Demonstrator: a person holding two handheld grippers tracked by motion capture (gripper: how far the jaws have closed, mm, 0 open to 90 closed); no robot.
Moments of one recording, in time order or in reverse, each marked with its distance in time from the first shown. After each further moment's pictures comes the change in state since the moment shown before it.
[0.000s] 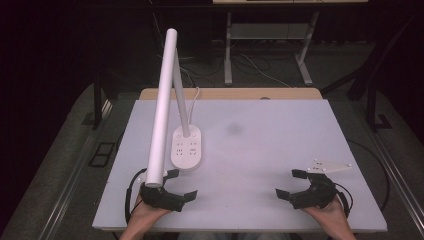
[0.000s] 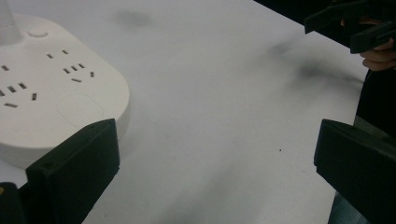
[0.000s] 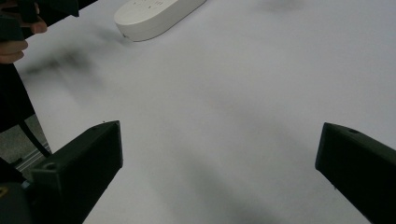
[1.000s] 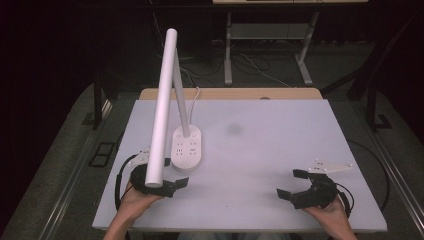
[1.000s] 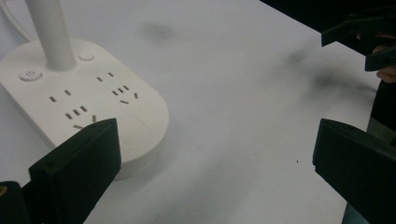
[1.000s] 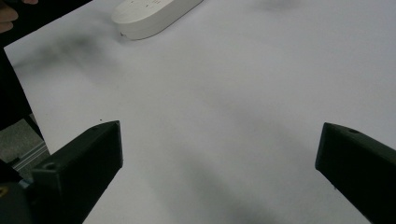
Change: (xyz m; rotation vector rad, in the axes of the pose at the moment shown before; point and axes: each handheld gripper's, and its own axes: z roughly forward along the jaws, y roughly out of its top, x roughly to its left) left arm 0.021 0.031 -0.018 0.026 0.037 -0.004; right arm -0.002 -0.001 -0.002 0.000 -0.006 -0.002
